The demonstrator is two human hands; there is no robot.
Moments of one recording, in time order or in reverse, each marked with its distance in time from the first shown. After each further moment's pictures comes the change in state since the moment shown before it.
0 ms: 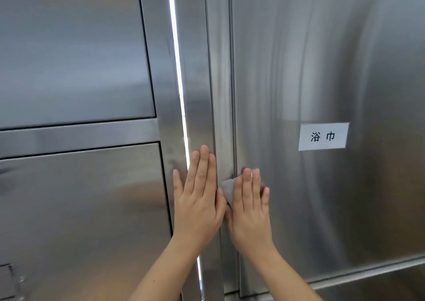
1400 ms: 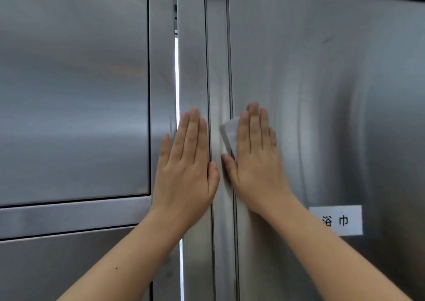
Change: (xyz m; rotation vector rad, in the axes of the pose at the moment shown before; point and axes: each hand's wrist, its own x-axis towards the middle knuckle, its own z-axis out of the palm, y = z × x) left_hand 0.167 -0.026 -0.036 0.142 0.196 0.096; right_hand 0.227 0.032 -0.062 0.101 -0.039 -0.086
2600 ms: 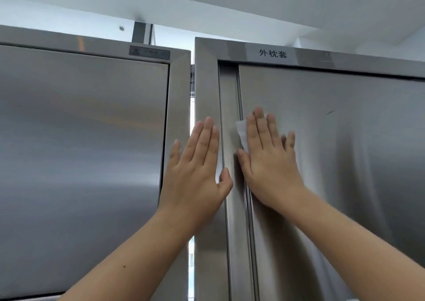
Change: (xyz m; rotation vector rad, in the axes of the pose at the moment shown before) left_hand 0.094 -0.032 -0.003 0.058 0.125 0.054; right_hand 0.107 0.014 -0.026 -0.171 0.020 0.070
